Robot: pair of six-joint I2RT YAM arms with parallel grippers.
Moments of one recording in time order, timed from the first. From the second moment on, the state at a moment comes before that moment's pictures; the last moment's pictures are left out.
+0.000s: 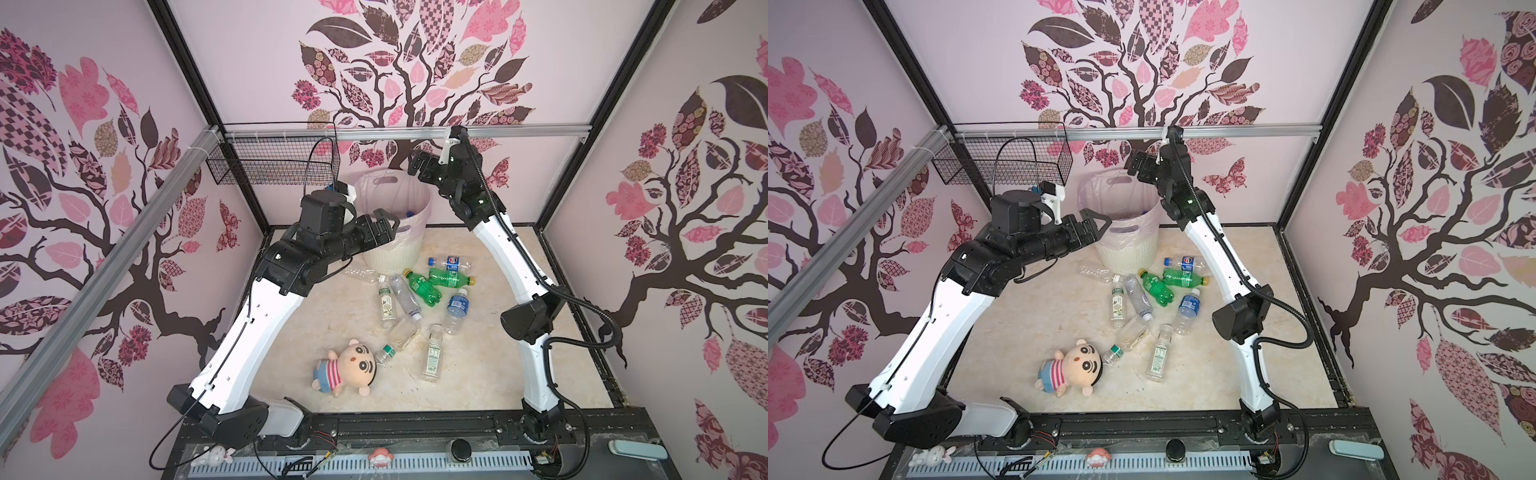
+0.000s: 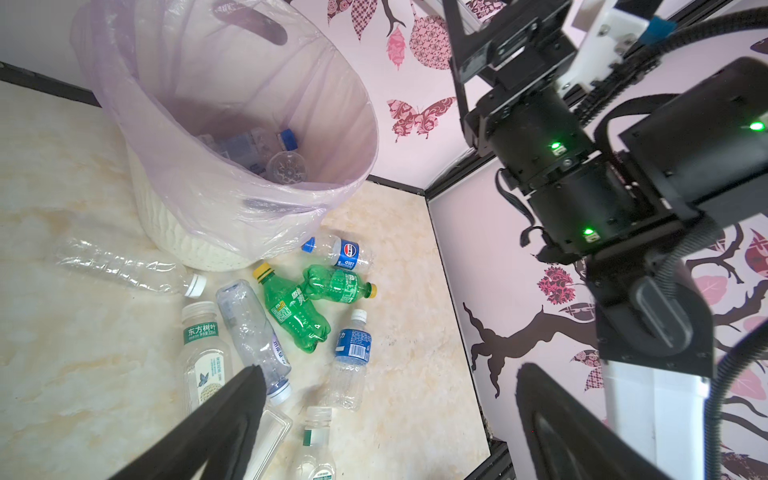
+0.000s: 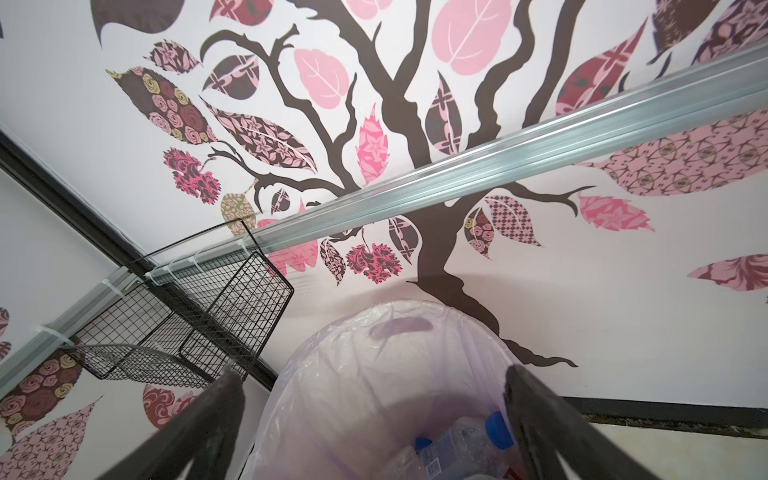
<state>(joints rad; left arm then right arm) -0.53 1.39 1.82 -0.84 0.11 -0.71 0.47 2.15 2.54 -0.42 0.13 0.47</state>
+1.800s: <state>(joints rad) -0.57 1.34 1.33 -0.64 0.19 -0.81 0.70 1.35 0.89 -0.61 -0.05 0.84</state>
